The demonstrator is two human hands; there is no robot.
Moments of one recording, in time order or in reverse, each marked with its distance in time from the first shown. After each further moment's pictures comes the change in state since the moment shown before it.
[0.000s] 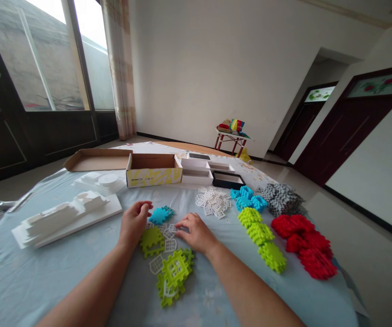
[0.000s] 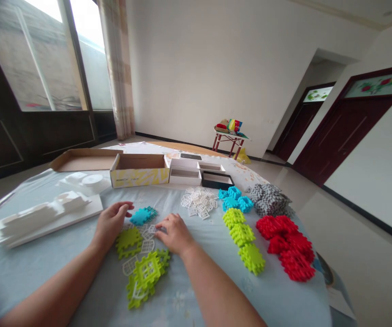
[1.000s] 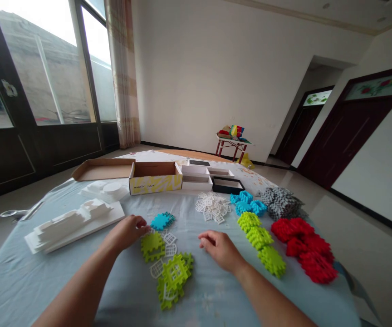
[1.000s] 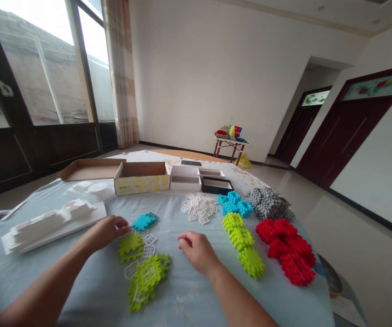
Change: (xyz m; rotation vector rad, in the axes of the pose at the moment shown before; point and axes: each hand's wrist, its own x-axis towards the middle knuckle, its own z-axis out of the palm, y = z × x) left_hand 0.016 -0.001 -0.045 0.488 -0.416 0.129; right_hand -0.059 0.007 -0.043 0.320 0.039 0.265
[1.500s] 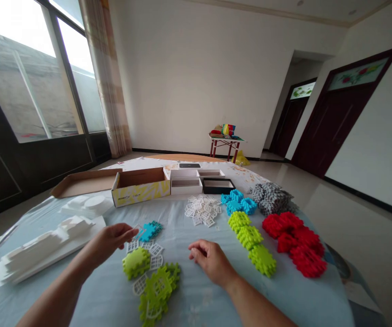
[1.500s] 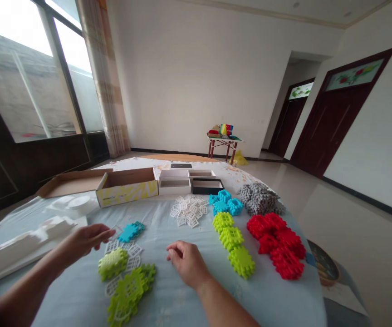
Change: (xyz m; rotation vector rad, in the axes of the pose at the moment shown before) left_hand -0.005 0.038 -0.014 -0.117 -0.121 -0.070; right_hand -0.010 0.013 0.005 0.149 0.050 0.029
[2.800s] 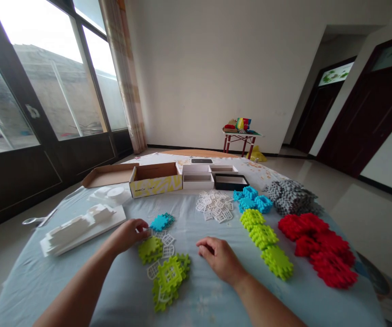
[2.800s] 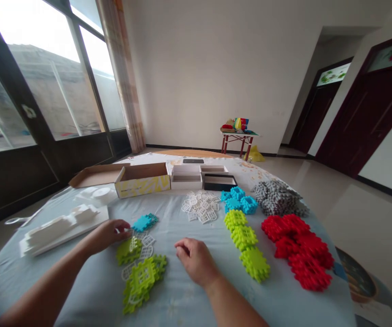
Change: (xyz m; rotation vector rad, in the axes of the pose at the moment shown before) left_hand 0.005 -0.025 0.009 0.131 0.053 0.026; right_hand -0.003 -0.003 -0.003 -0.099 -0.040 -0.118
